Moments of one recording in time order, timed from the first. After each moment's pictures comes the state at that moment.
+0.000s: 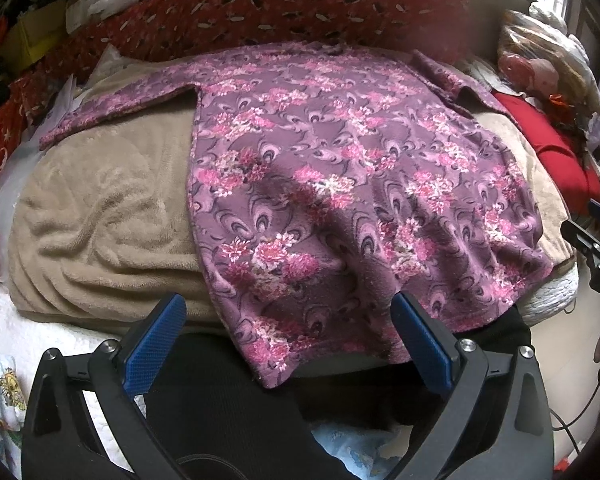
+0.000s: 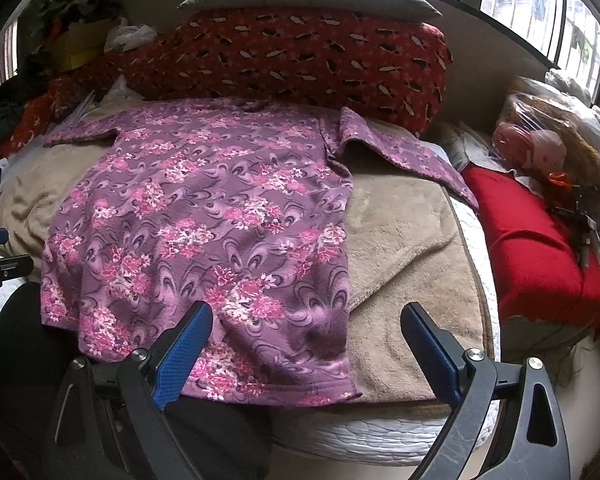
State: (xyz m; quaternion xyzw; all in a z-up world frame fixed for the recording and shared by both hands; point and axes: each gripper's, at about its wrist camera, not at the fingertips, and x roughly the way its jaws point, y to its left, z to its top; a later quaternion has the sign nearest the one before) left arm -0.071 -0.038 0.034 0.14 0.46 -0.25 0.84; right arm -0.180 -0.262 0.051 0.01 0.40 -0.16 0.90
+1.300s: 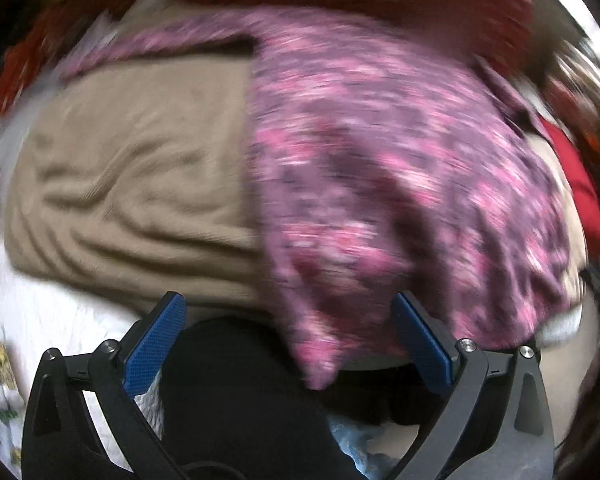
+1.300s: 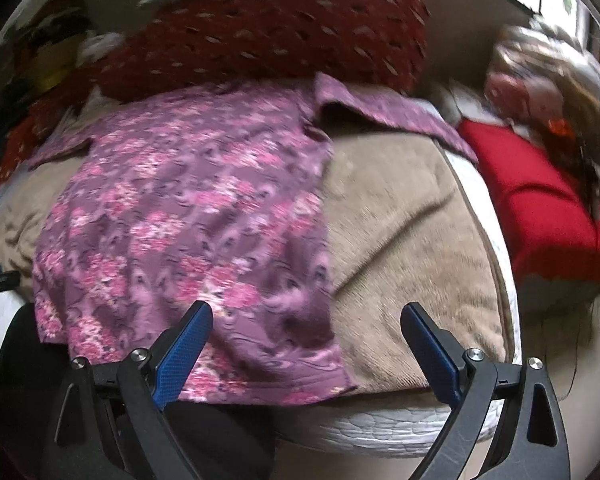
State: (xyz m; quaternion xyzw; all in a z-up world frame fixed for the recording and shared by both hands) left arm -0.014 0.011 0.004 0.06 0.55 -0.17 0.81; right arm -0.175 -0.305 0.025 0.09 0.44 -0.18 0.88
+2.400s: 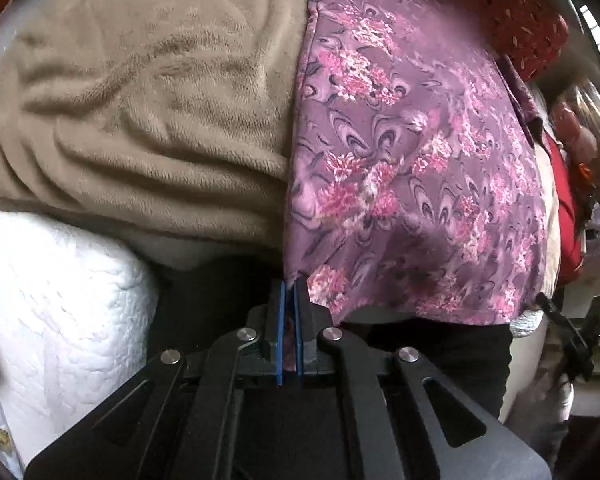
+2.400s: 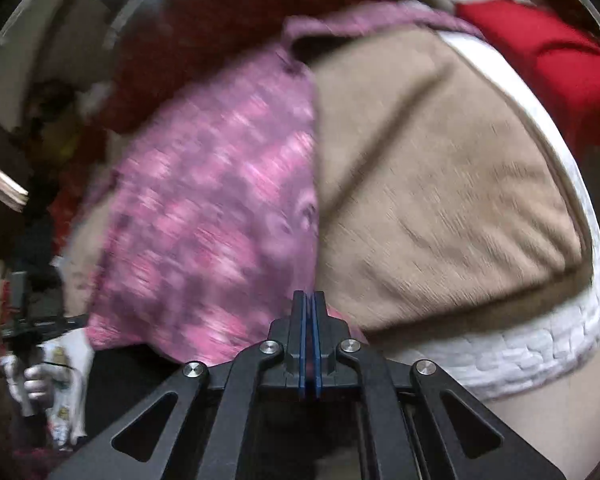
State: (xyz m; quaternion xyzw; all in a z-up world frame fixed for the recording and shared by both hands) left arm -0.009 0.064 -0.024 -0.01 0.65 -0.20 0.73; right arm -0.215 -0.353 -0.019 0.30 0.46 -0.09 0.83
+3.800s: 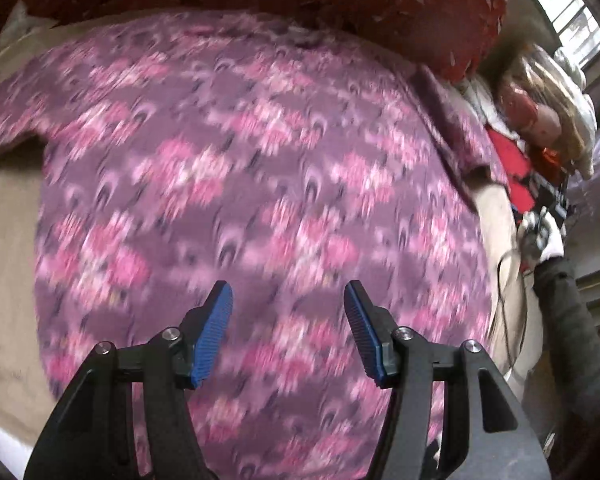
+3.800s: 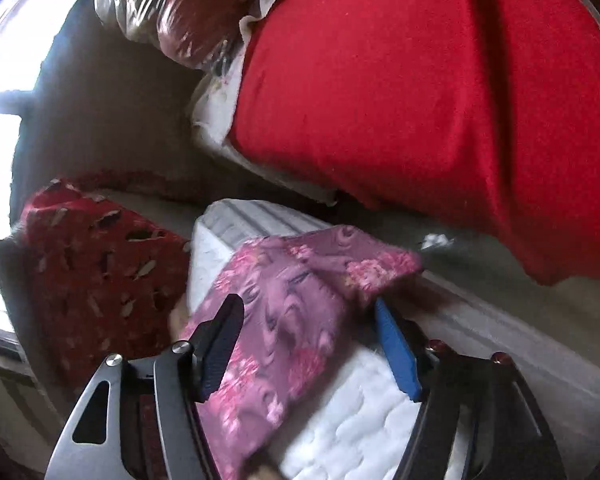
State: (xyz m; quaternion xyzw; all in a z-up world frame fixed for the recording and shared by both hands) left arm 0.111 -0.168 0.006 0.04 0.58 -0.31 0.75; right arm -0.096 -0.720 -0.079 0.63 0.17 -0.32 0.68
